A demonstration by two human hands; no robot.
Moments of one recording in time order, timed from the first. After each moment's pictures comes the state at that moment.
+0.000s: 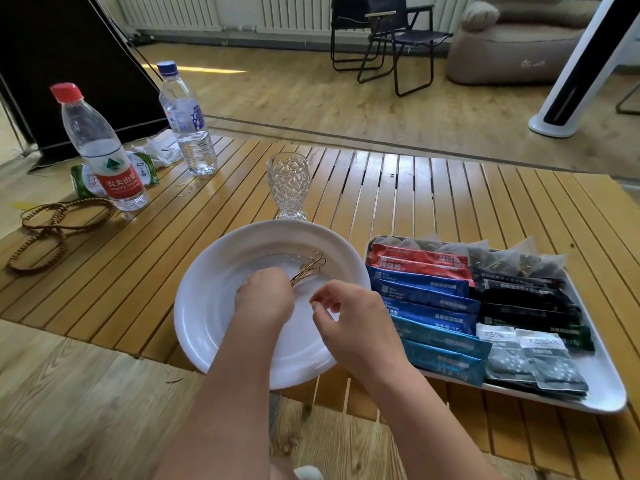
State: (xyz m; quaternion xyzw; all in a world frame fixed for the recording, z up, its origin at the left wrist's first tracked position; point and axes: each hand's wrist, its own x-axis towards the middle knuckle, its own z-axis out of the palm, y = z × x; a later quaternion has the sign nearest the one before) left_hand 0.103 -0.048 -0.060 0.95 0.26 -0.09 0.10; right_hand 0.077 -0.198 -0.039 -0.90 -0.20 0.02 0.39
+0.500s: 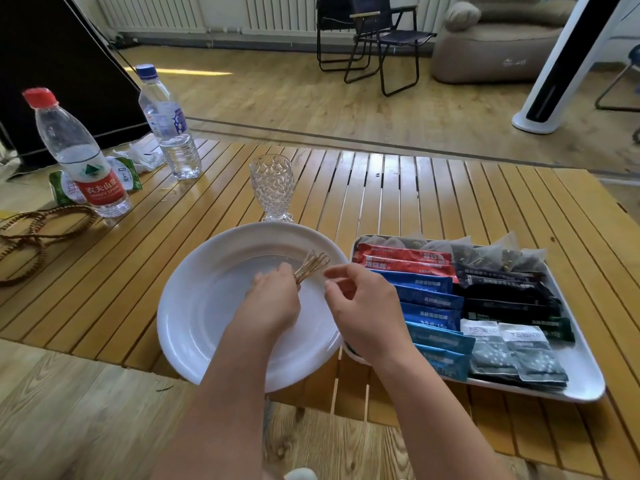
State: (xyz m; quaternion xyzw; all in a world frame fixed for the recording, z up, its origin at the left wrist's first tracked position) left_hand 0.101 -0.072 -0.051 0.96 0.18 -0.07 0.18; right_hand 0.092 -0.217 -0.031 -0.86 -0.12 0.03 0.49
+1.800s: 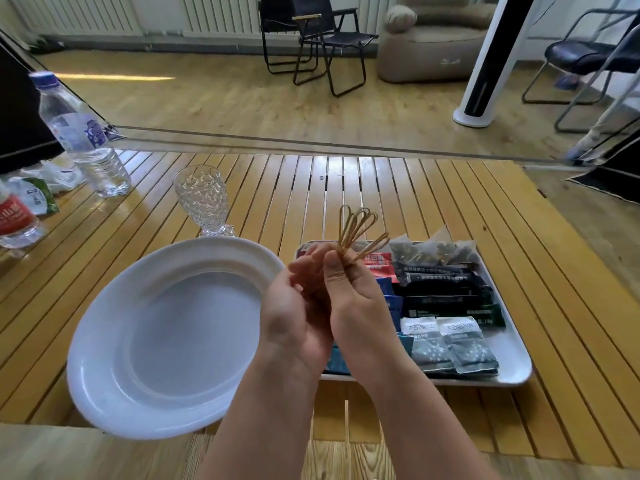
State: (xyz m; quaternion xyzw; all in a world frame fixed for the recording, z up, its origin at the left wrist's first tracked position) left_hand 0.094 -0.192 -0.003 0.30 0.22 -0.02 0.93; right_hand 0.093 -0.257 -0.007 -0.55 -0.04 0.08 0.83
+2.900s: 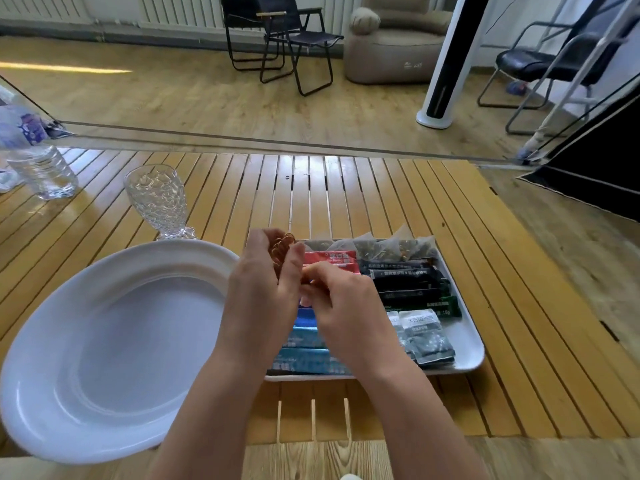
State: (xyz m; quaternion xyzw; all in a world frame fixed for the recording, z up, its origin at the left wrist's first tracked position) left_hand 0.097 -0.182 -0.003 0.85 0.00 0.19 0.50; right_hand 0.099 -0.298 -0.012 -0.89 -0.17 -0.06 0.42
